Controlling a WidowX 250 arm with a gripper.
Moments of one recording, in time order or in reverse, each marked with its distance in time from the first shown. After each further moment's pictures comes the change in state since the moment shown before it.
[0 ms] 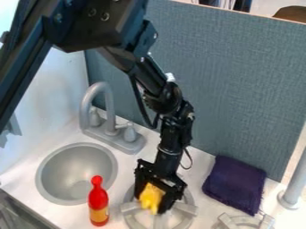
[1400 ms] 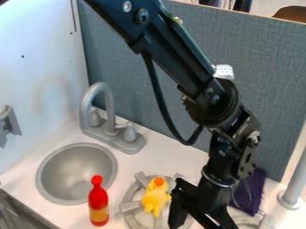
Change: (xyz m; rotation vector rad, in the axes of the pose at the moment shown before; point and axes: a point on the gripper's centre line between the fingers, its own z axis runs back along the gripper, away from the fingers) arm -0.082 -0.108 0.042 0.086 -0.113 -0.253
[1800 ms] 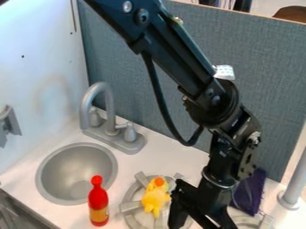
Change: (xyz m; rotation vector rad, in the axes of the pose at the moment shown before) arm 0.000 0.000 0.000 -0.003 0.002 0.003
